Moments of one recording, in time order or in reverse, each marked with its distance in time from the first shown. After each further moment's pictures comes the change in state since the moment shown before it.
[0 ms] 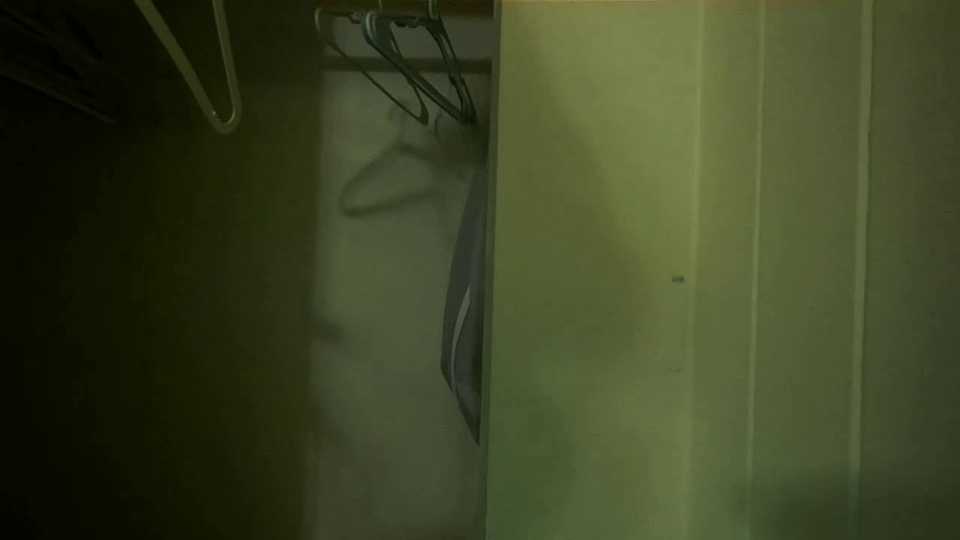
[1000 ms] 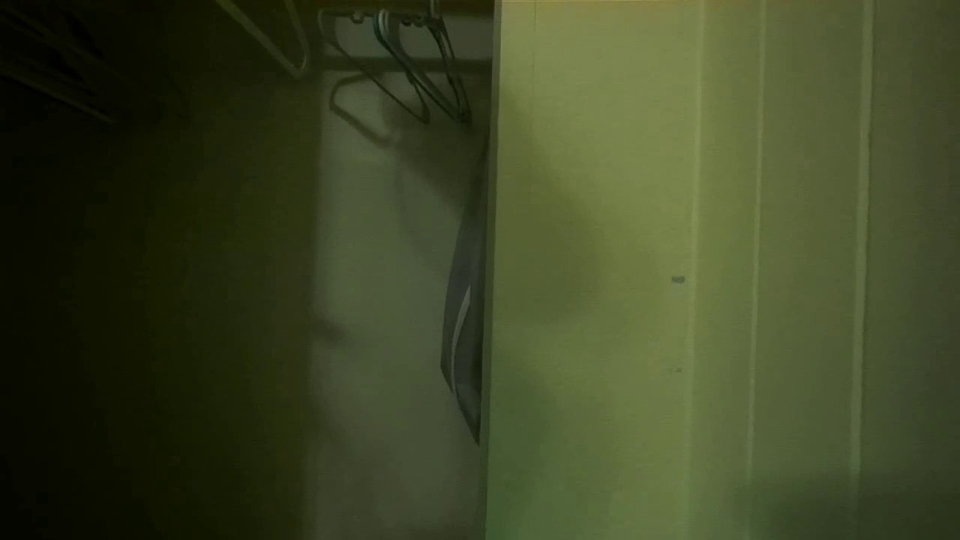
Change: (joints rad) arm -0.042 0.081 0.121 -0.235 -0.085 0.789 0.062
